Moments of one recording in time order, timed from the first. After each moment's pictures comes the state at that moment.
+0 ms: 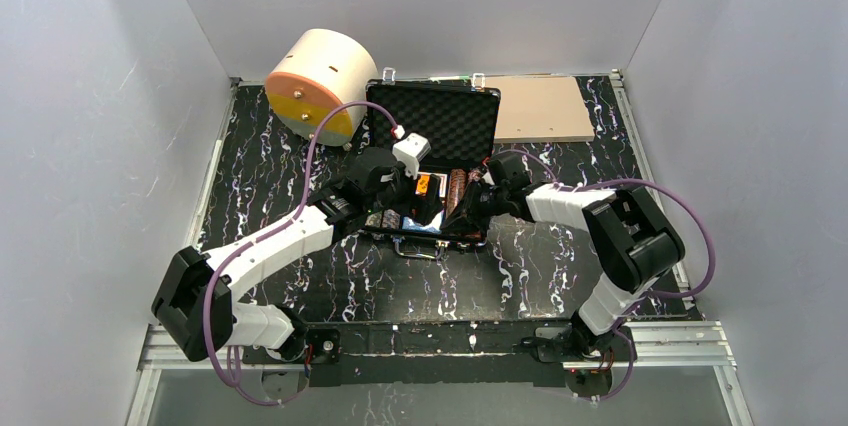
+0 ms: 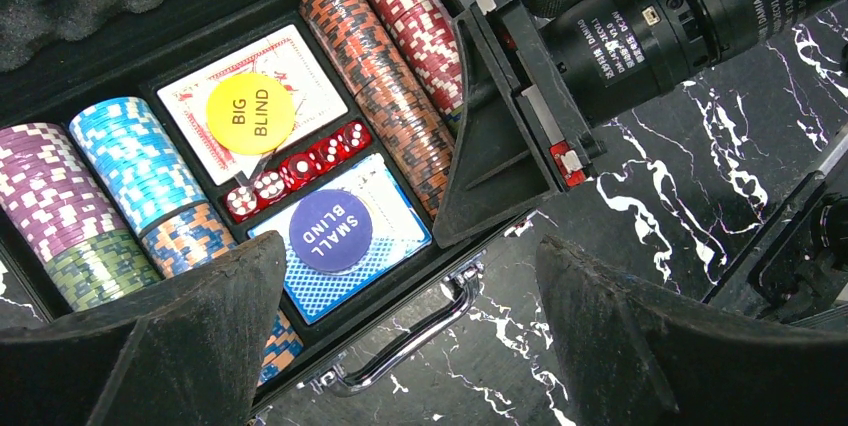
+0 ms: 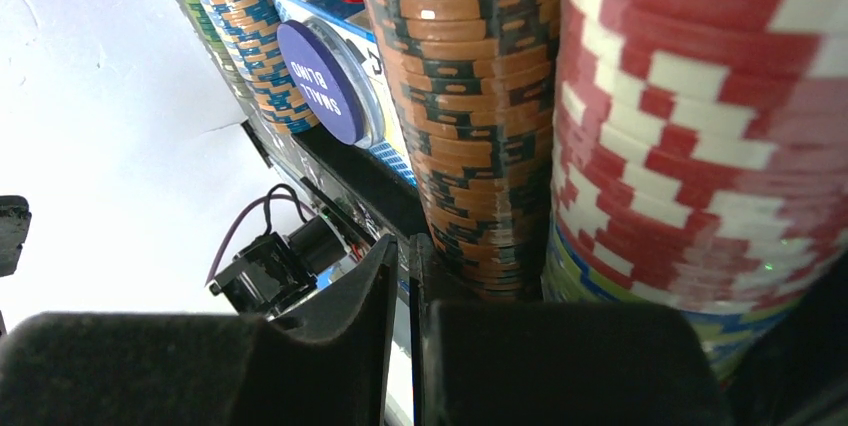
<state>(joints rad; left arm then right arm) -0.75 1.30 0.90 -0.14 0.09 -0.20 0.54 1.68 0.81 -0.04 -0.62 1.05</state>
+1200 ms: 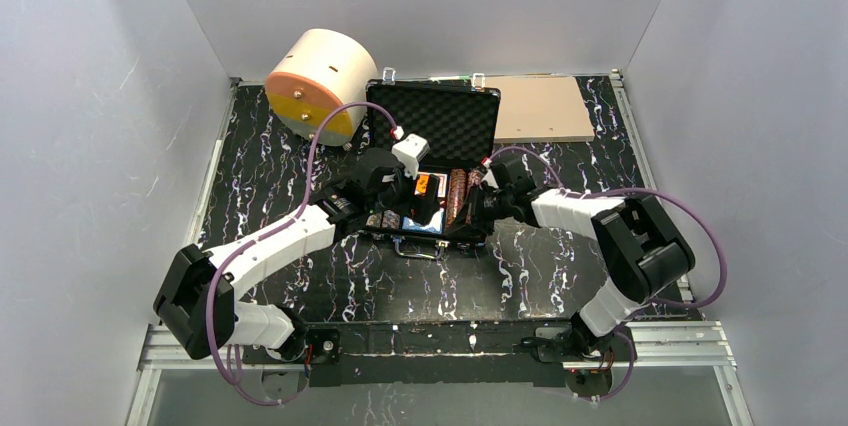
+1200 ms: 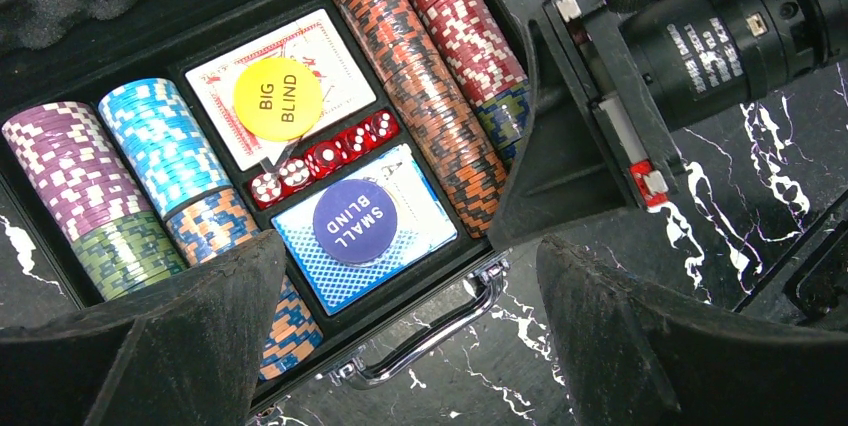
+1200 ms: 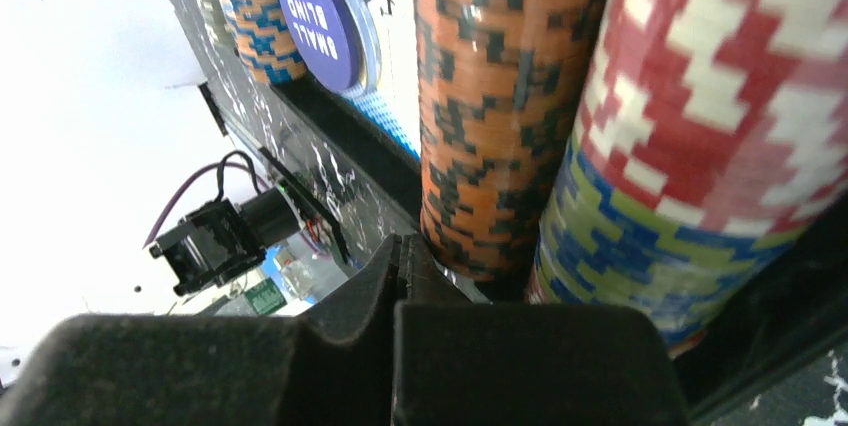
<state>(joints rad) -0.75 1.32 0.90 -0.16 0.04 -0.19 0.55 1.61 0.76 -0.05 -0.63 0.91</state>
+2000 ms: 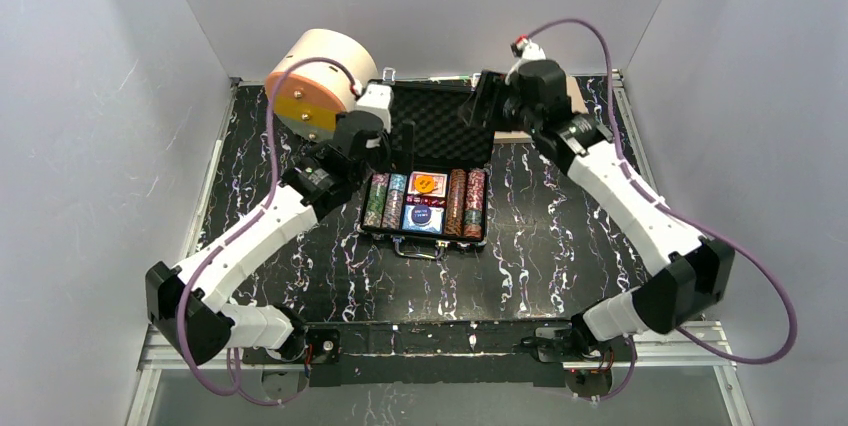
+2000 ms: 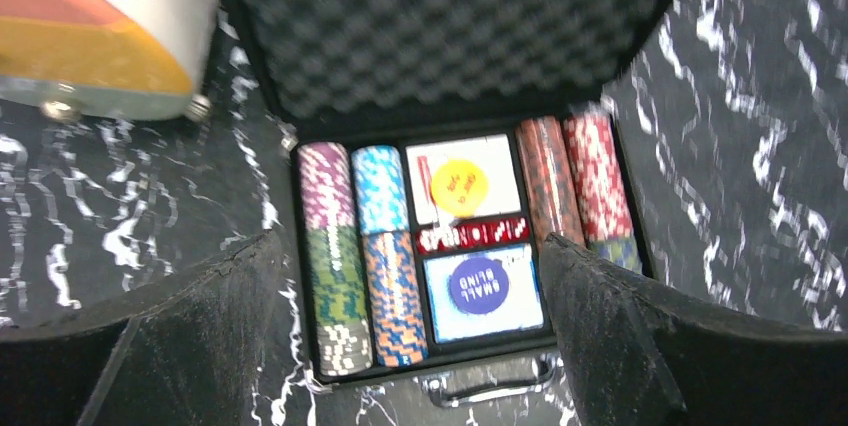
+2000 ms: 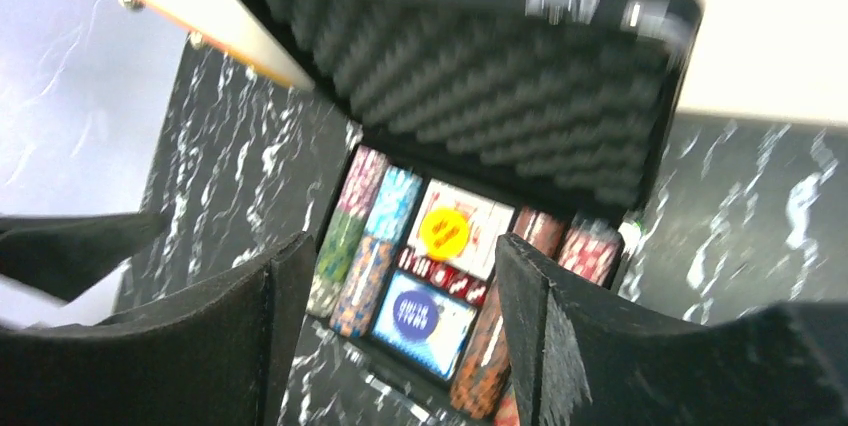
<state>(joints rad) -0.71 1.28 1.17 -0.42 -0.32 -0.26 0.54 1.39 1.36 -0.42 -0.07 0.56</state>
